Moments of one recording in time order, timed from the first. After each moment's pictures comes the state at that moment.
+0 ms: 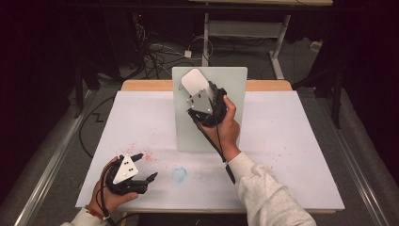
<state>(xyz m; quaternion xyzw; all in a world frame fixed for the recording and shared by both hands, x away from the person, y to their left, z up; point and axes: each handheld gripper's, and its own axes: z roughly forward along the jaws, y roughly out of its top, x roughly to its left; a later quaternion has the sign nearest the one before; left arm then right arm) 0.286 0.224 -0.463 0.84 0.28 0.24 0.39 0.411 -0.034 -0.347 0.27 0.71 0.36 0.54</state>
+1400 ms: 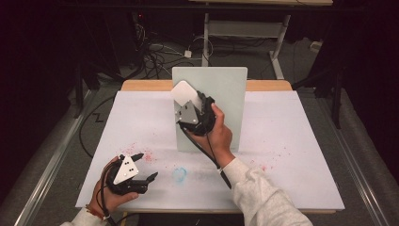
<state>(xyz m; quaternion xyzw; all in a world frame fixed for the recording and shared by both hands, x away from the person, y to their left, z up) 0.286 0.224 -0.463 0.85 0.27 0.25 0.39 0.401 -0.011 -0.371 0.23 0.75 0.33 0.53</state>
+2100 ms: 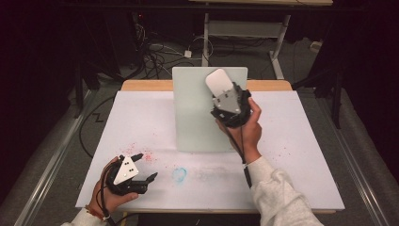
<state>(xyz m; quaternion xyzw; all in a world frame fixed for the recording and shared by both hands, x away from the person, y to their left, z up) 0.286 0.224 -0.464 0.85 0.27 0.25 0.38 0.410 -0.096 -0.344 0.31 0.70 0.35 0.55</state>
